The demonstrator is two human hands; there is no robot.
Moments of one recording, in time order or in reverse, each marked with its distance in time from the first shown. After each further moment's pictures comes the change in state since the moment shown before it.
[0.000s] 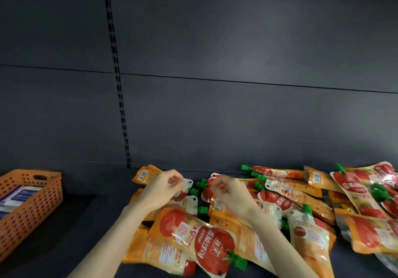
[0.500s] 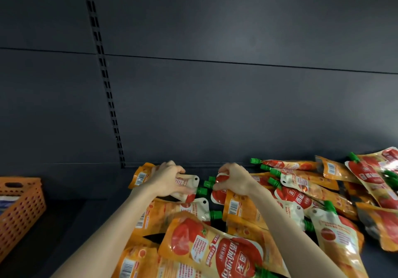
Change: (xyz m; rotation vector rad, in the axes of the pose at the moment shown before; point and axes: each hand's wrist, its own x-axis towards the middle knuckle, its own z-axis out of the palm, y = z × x) left_hand 0.069 -0.041 0.001 0.452 -0.342 -0.040; right_hand 0.076 0.027 0.018 -0.225 -0.123 0.265
